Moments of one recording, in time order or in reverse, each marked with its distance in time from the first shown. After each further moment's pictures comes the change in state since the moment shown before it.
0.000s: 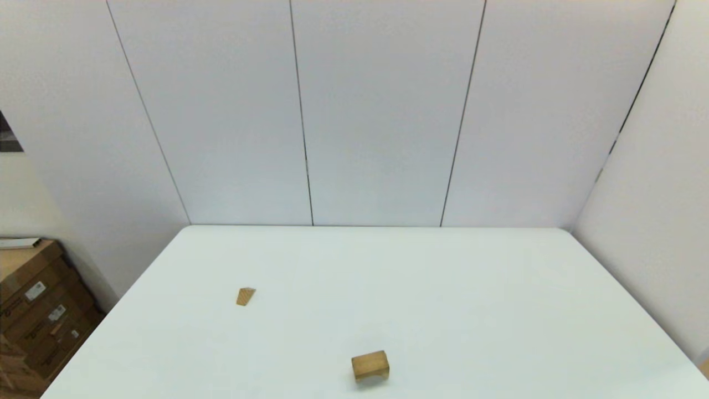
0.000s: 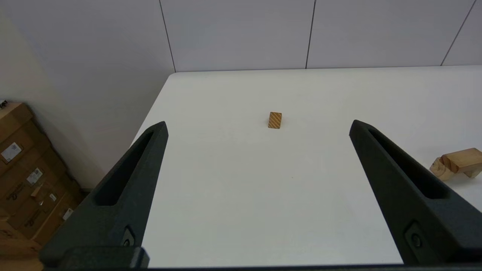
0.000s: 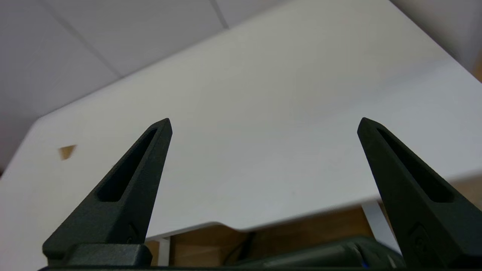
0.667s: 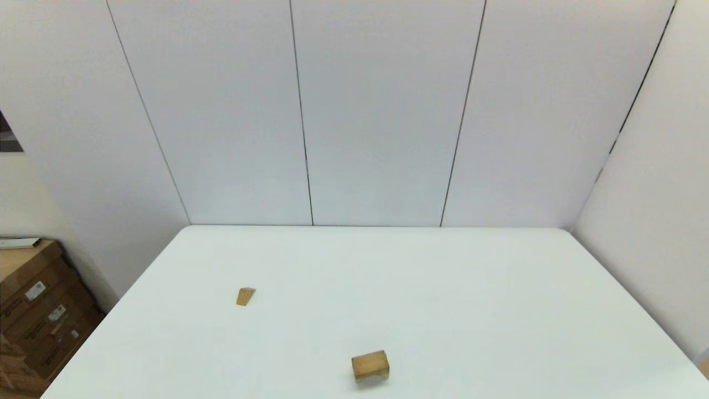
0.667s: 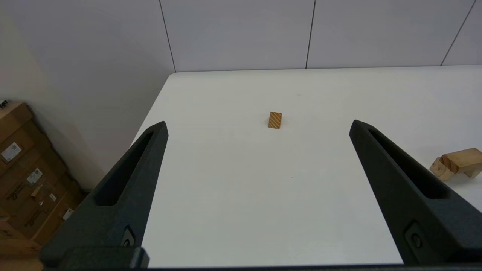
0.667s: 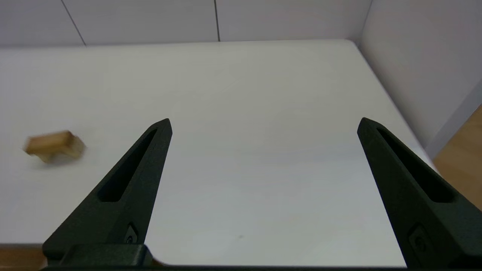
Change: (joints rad) left arm 0.000 0.000 0.000 0.000 -0.001 0.000; right arm 0.000 -0.022 0.330 -0.409 0.014 -0.390
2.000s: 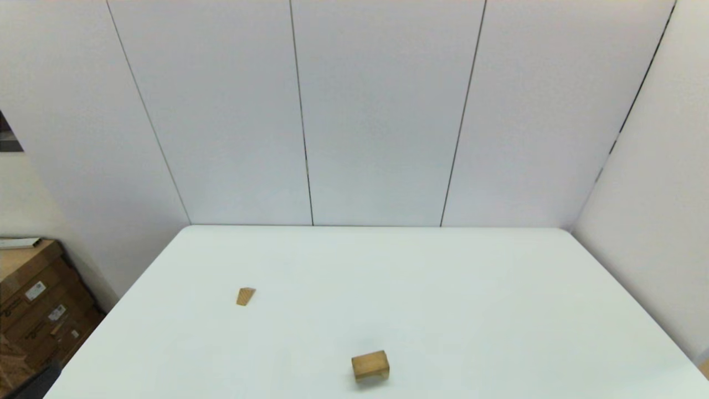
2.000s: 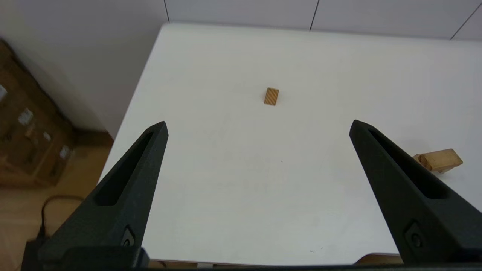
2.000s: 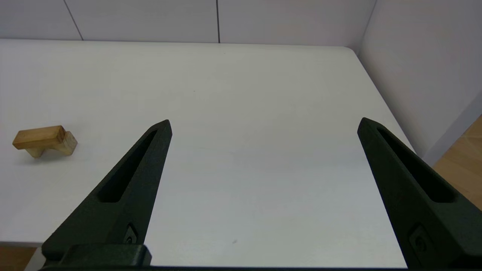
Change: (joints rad) left arm 0.000 0.552 -0.363 0.116 0.014 -0.079; right arm 0.001 0.000 0.039 -0.045 0.010 -0.010
